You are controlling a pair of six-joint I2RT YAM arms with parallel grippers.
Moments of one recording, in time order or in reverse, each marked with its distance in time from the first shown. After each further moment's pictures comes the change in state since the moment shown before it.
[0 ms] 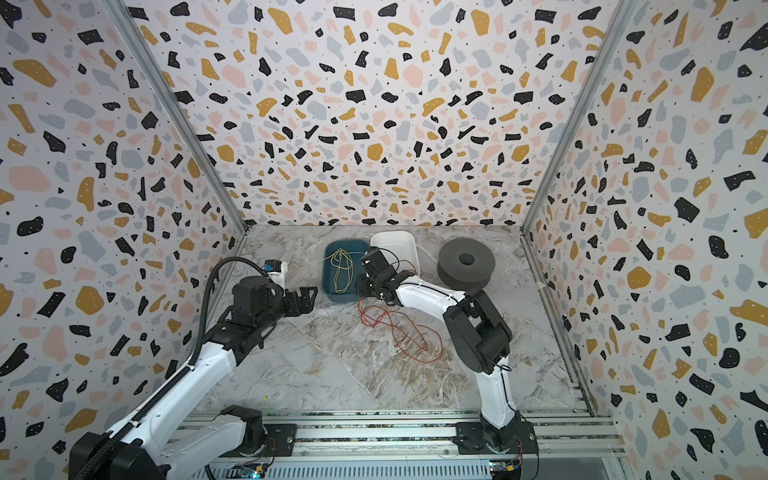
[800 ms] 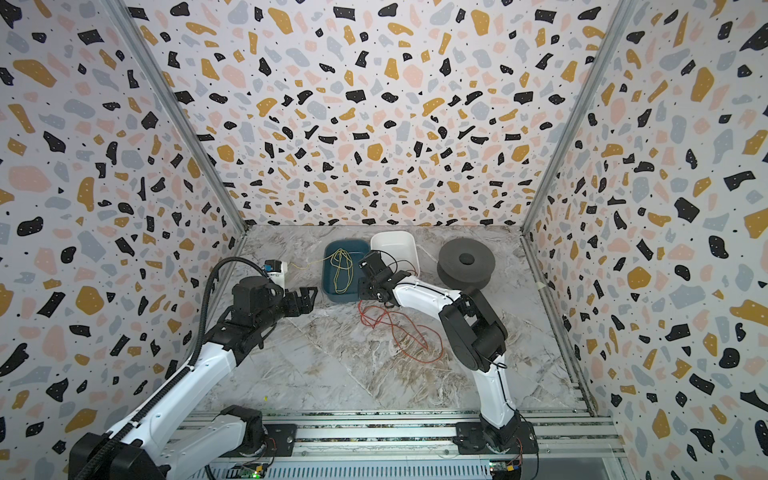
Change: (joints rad) left arm 0.000 -0.002 -0.001 0.000 0.000 0.000; right arm 0.011 0.024 0.015 -0.072 0.083 -0.005
